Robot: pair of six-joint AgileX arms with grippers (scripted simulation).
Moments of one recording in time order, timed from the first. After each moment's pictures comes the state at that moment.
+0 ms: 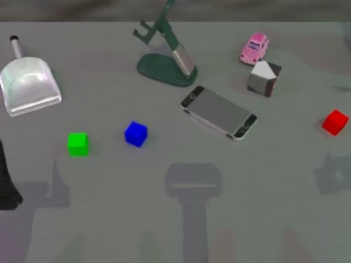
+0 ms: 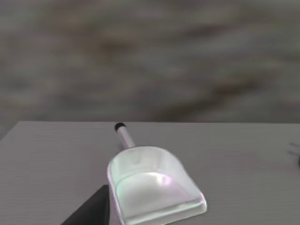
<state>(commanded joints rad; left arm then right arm) 0.00 0.00 0.00 0.00 0.00 0.00 0.01 0.37 0.35 -0.23 0.00 -0.13</state>
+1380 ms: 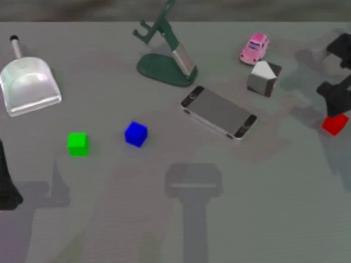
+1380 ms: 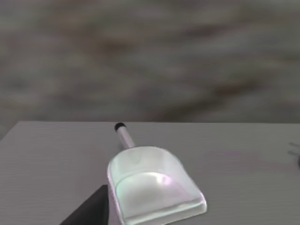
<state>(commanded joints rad) 0.00 0.00 0.00 0.00 0.00 0.00 0.05 2.24 1.89 -1.22 0.00 -0.68</state>
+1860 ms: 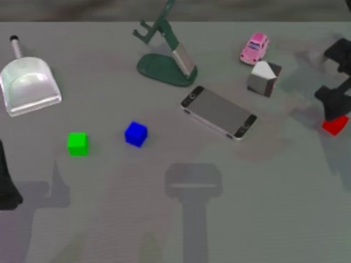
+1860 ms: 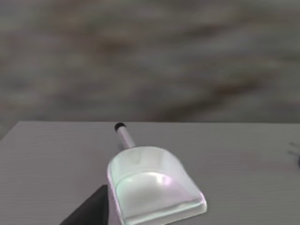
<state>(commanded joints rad) 0.00 0.00 0.00 0.00 0.00 0.00 0.05 2.25 1.85 -1.18 0.00 -0.68</state>
